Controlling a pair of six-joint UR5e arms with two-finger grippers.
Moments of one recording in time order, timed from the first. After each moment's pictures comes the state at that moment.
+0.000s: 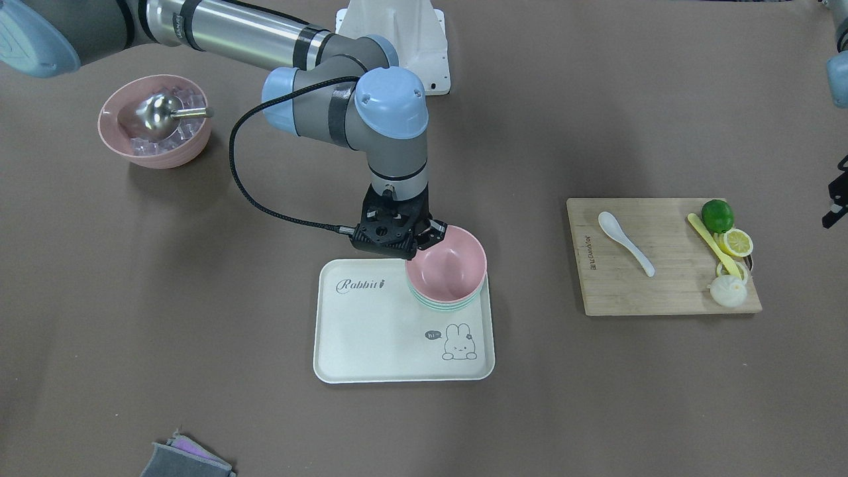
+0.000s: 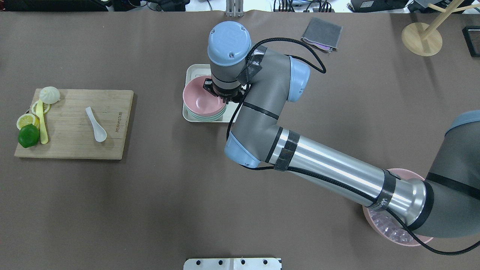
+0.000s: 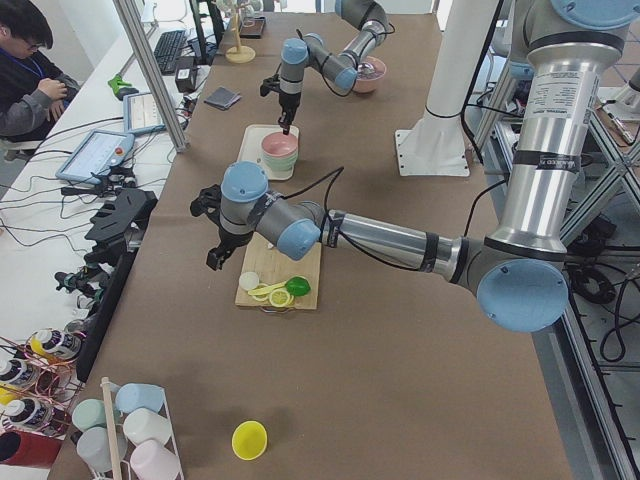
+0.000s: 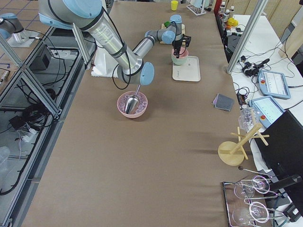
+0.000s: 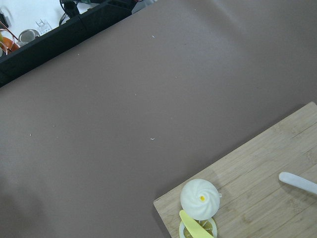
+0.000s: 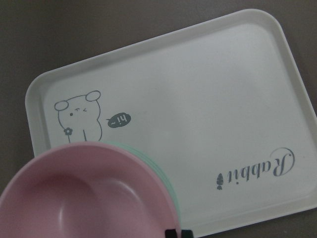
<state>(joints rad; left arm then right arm) -1.41 -1.70 -1.64 -2.00 -2.34 0.01 0.60 -0.58 1.30 -1.48 1.84 1.46</state>
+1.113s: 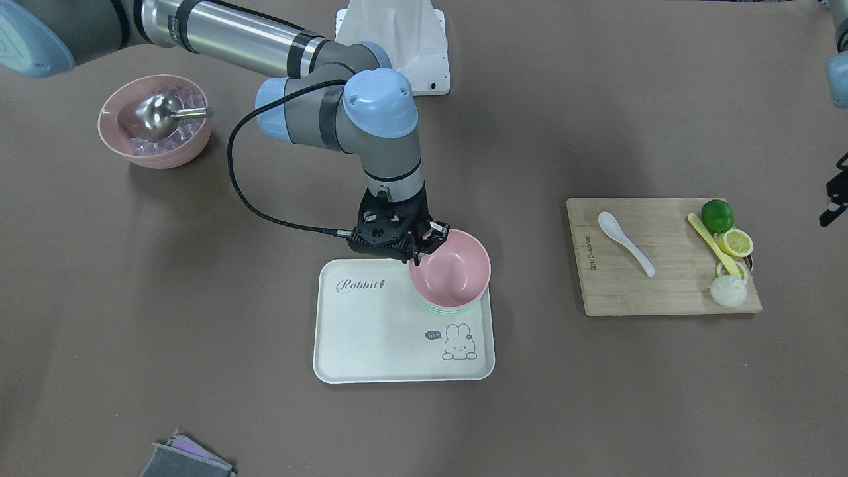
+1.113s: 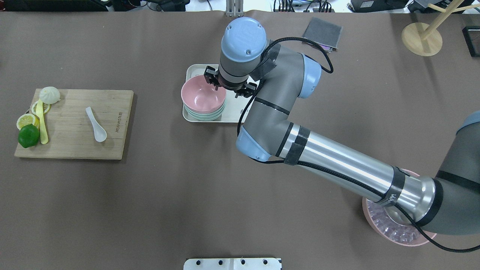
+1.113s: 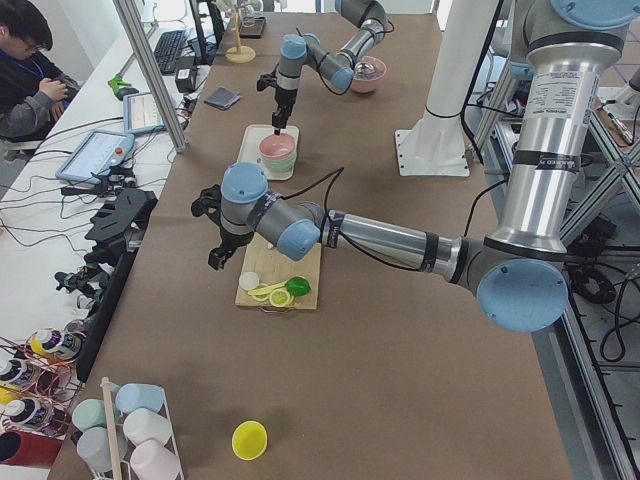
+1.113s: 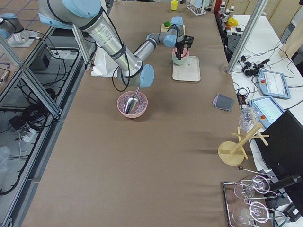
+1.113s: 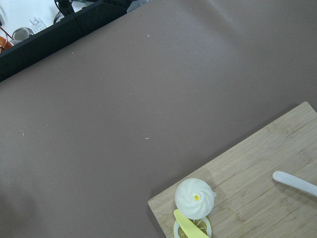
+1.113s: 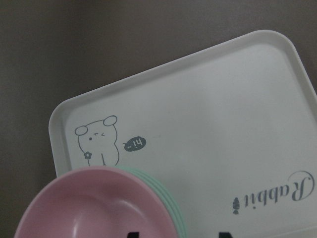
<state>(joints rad) -1.40 -1.70 -1.64 -2.00 -2.35 -0.02 0.64 -0.62 1.31 -1.35 1.86 1.49</state>
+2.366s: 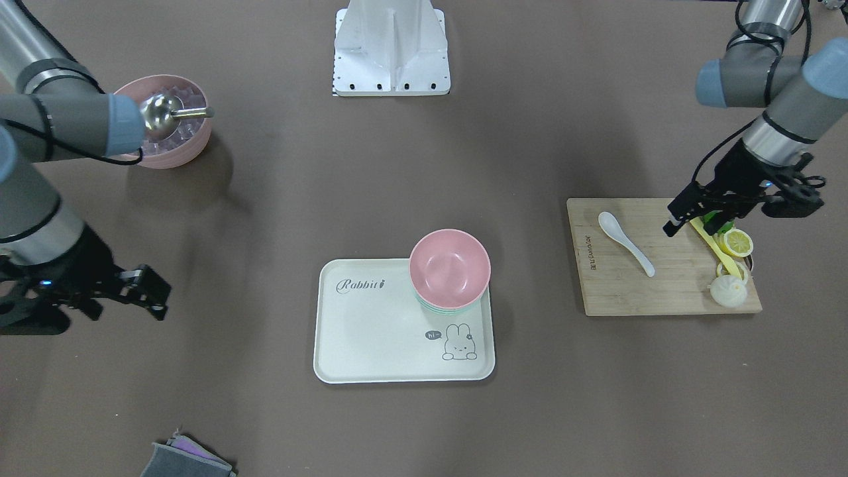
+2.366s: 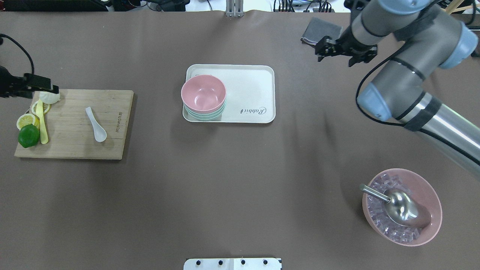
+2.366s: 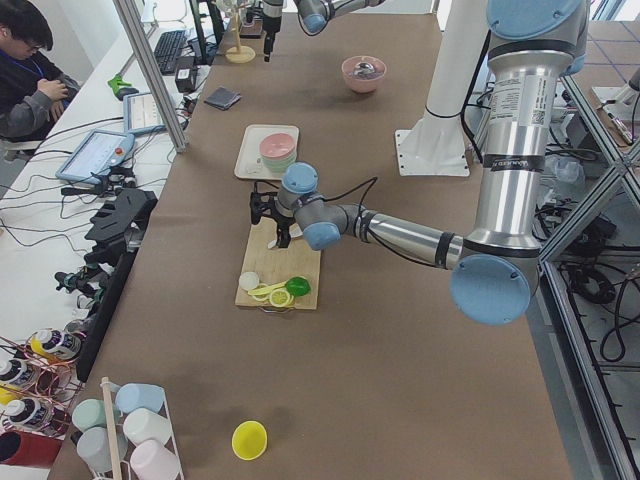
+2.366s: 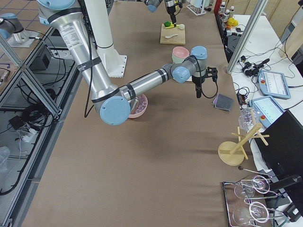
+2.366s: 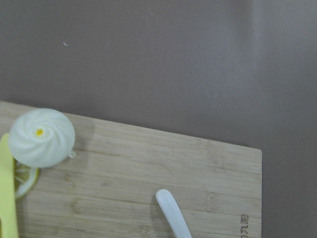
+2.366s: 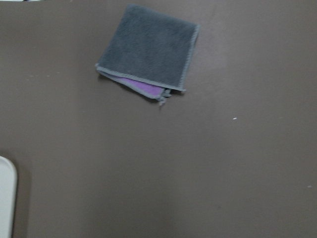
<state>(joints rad) -0.91 -1.63 -1.71 -2.31 -2.02 -1.25 1.13 -1.14 1.56 -1.35 2.17 0.72</state>
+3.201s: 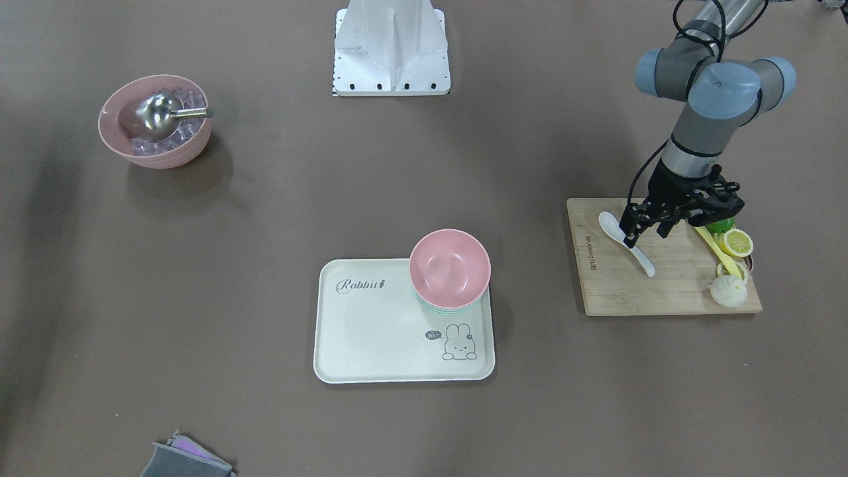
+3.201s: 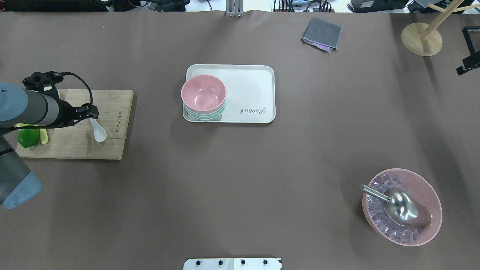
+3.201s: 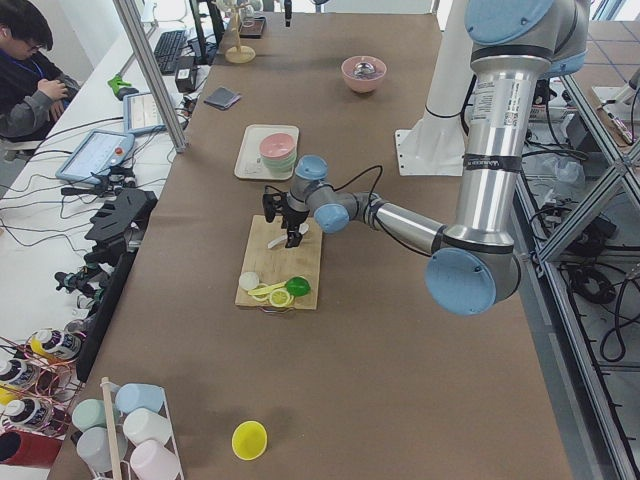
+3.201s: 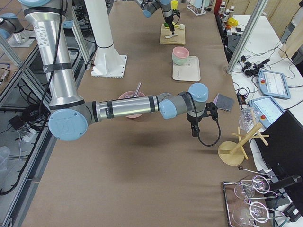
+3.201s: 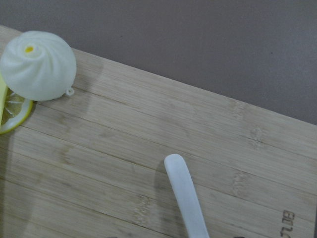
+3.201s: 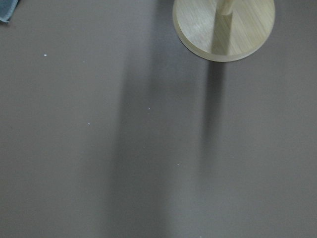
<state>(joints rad) -0.79 -1.69 -1.70 -2.11 -1.82 -1.31 1.39 -1.41 1.54 -1.35 2.34 0.24</state>
